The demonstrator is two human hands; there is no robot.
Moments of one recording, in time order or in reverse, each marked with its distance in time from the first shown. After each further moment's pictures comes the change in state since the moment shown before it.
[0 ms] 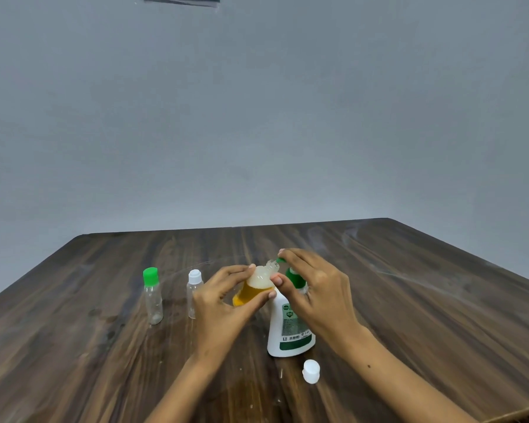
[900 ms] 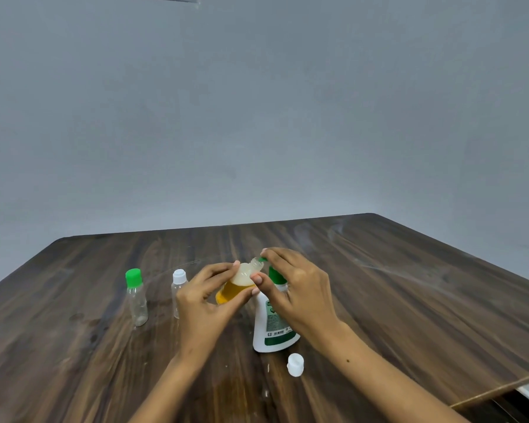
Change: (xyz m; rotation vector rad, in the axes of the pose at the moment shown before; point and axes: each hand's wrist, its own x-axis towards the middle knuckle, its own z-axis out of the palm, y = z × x) left_hand -0.001 0.004 -0.001 0.006 -0.033 0.001; right_hand -0.004 -0.005 -0.001 -0.012 -0.014 0.017
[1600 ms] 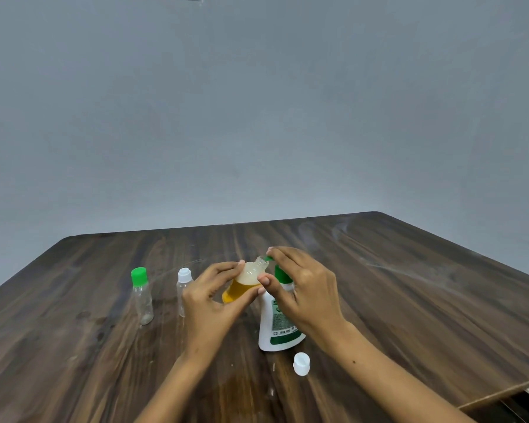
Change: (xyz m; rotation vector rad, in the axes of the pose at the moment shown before) left_hand 0.000 0.001 0.000 -0.001 0.013 0.008; right_hand -0.001 0.005 0.003 -0.004 0.022 -0.033
